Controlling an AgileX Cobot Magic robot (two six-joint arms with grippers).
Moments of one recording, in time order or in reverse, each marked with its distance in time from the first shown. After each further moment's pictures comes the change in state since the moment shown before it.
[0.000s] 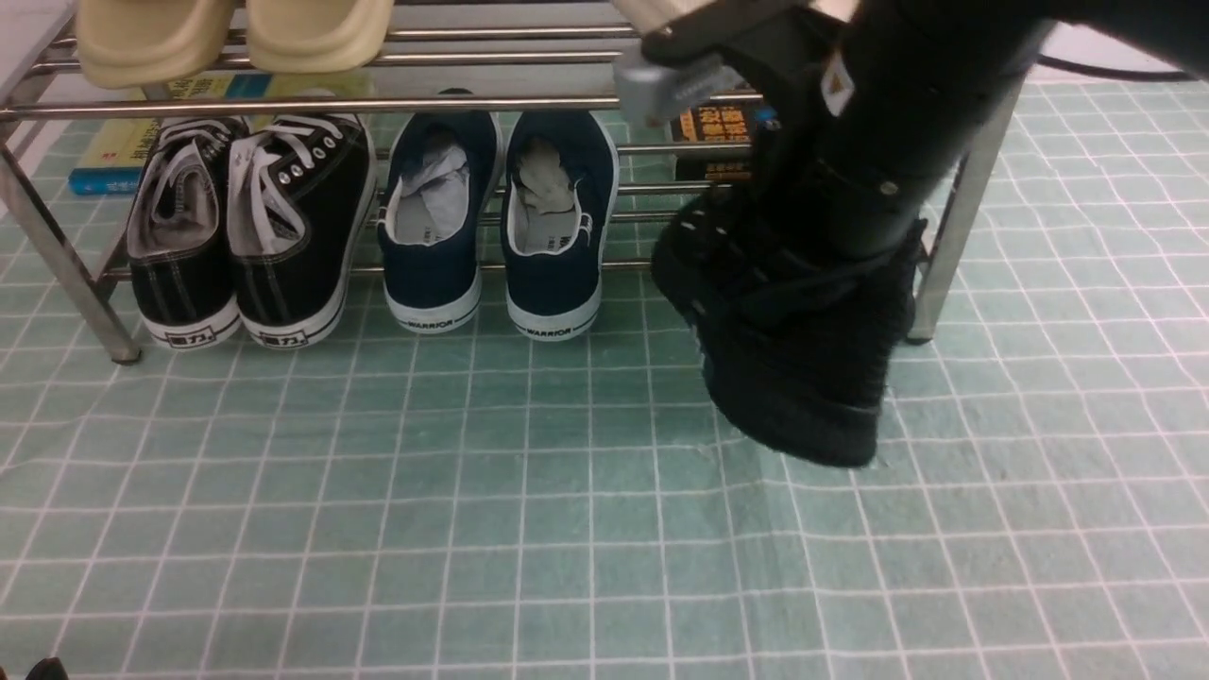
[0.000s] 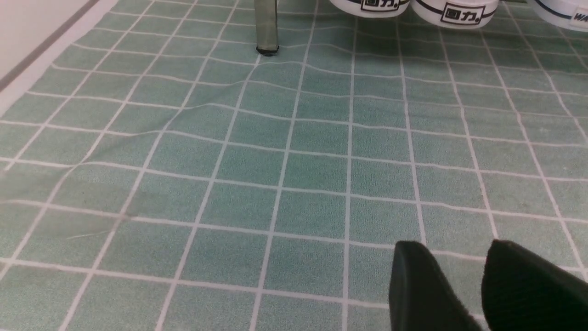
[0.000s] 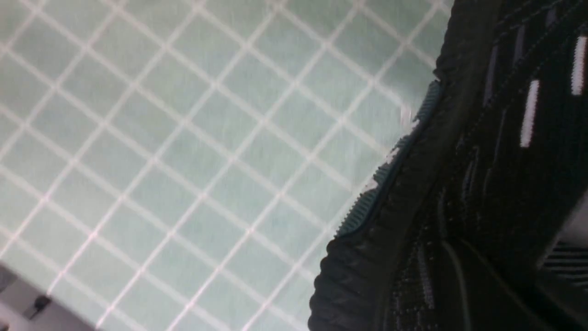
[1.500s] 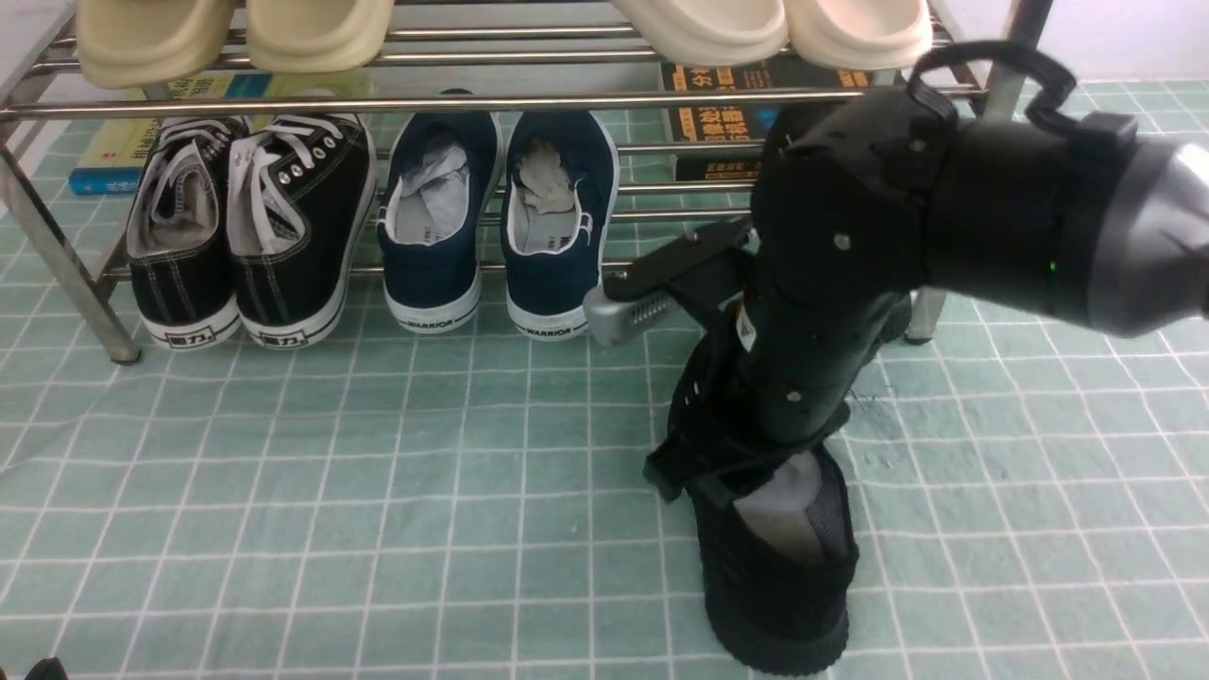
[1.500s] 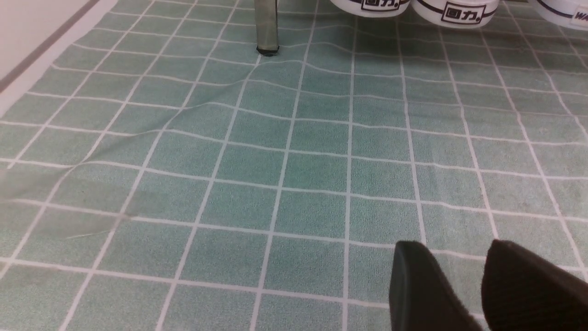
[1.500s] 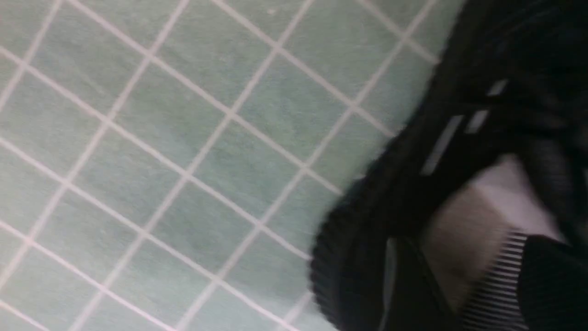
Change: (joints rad) right arm 0.043 0.151 0.151 -0.048 -0.150 0.095; left arm 0.000 0.000 0.000 0.001 0.000 0.000
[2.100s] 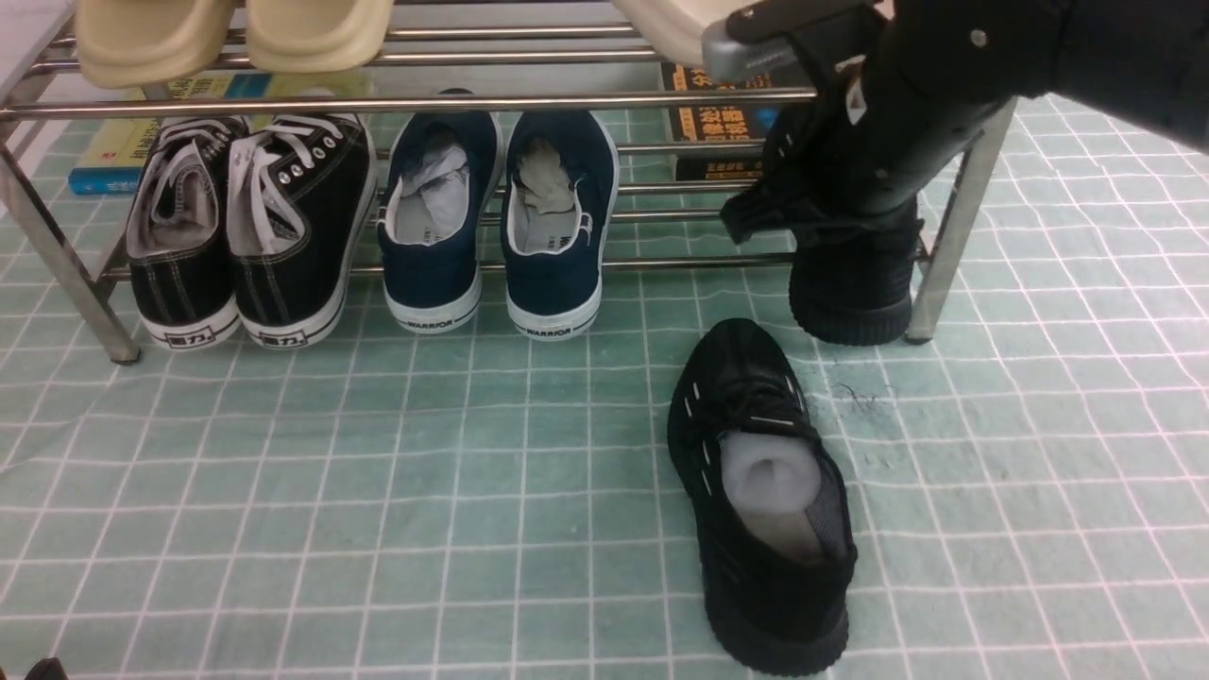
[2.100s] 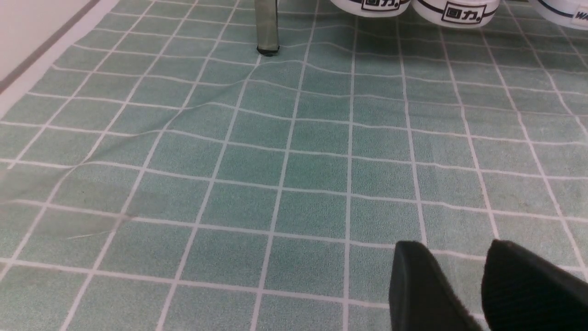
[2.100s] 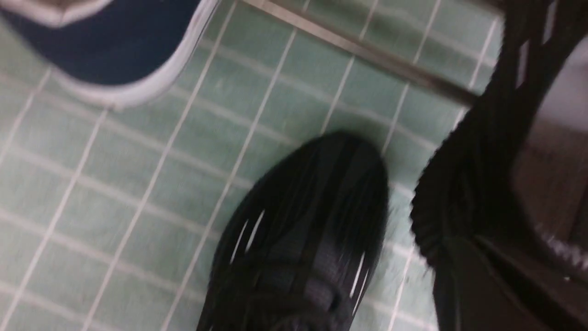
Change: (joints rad) right arm -0.218 0.001 -0.158 -0.132 -0.194 0.076; left arm 0.000 0.000 0.000 0.002 0.000 0.000
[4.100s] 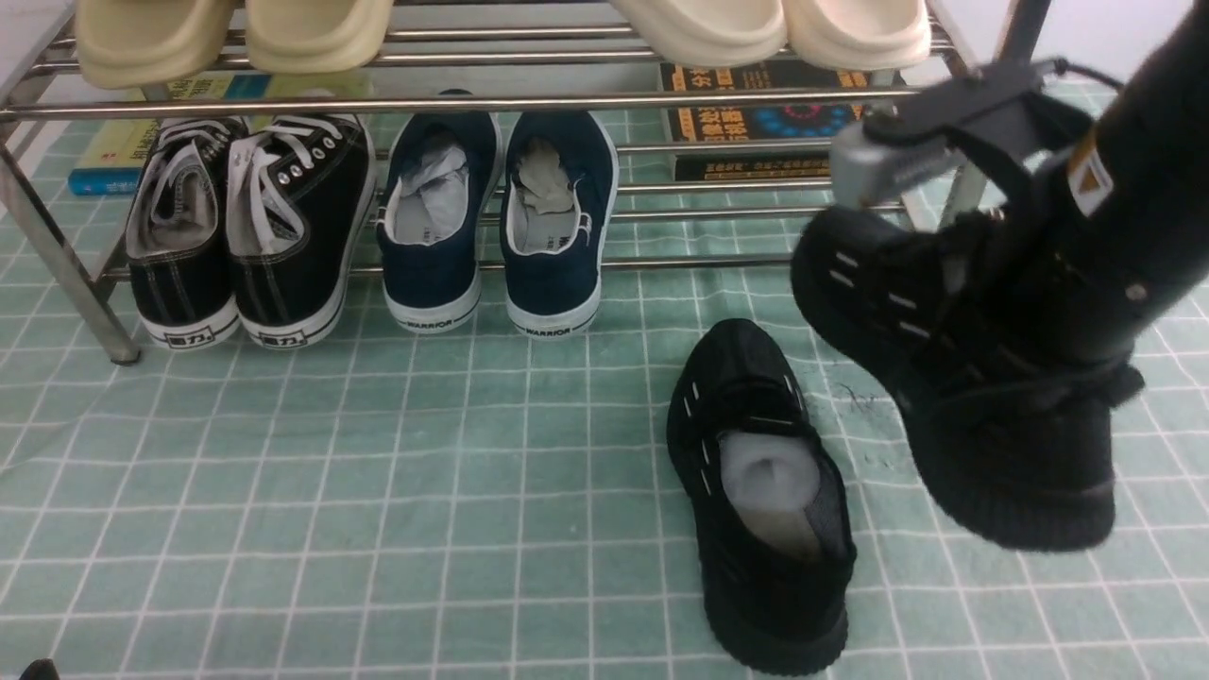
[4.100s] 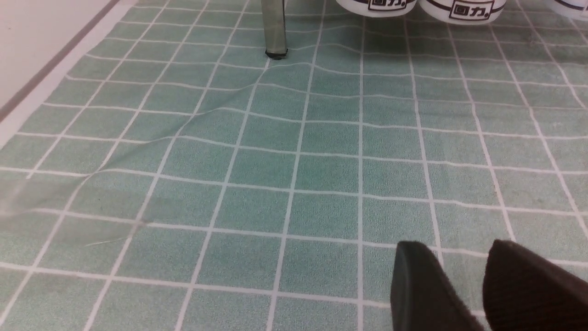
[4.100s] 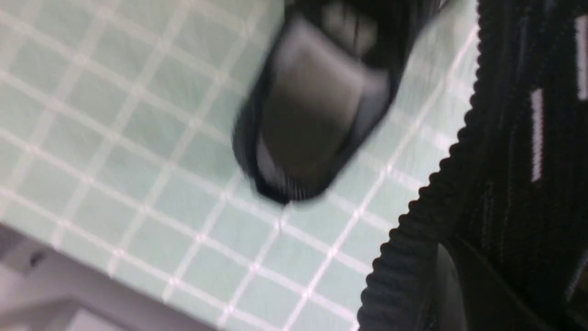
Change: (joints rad) right arm 0.068 -0.367 0.336 0.185 0.341 -0.134; left arm 0.000 0.000 0.000 0.043 0.002 0.000
